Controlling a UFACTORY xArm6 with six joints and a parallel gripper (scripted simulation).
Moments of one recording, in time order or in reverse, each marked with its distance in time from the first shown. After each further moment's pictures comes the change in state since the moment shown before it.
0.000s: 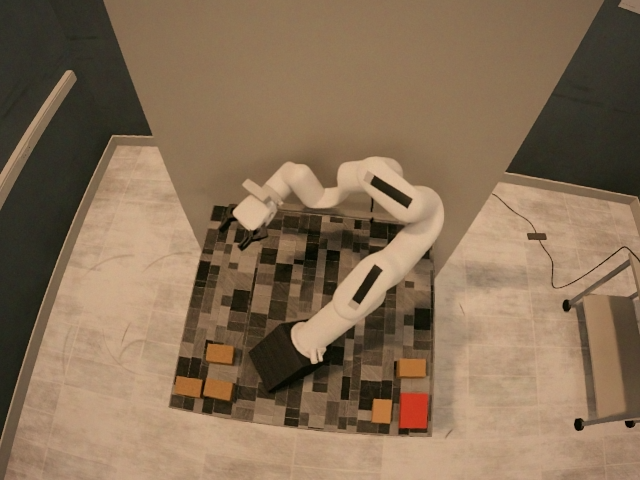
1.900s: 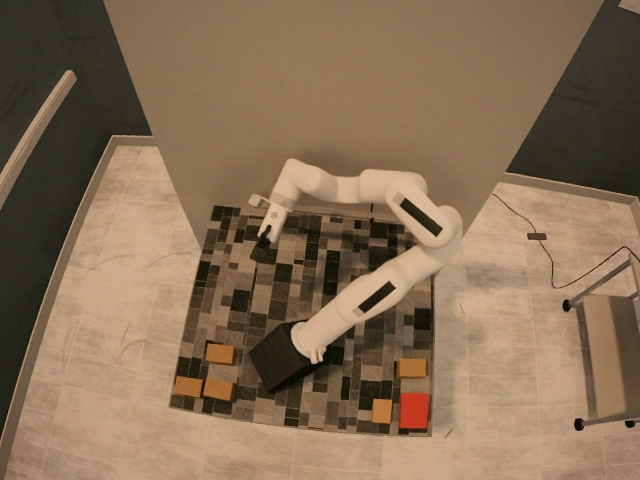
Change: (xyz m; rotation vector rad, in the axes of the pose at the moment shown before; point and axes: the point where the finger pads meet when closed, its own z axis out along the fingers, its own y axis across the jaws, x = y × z) arm -0.011 -0.099 -0.013 -0.060 -0.423 1.128
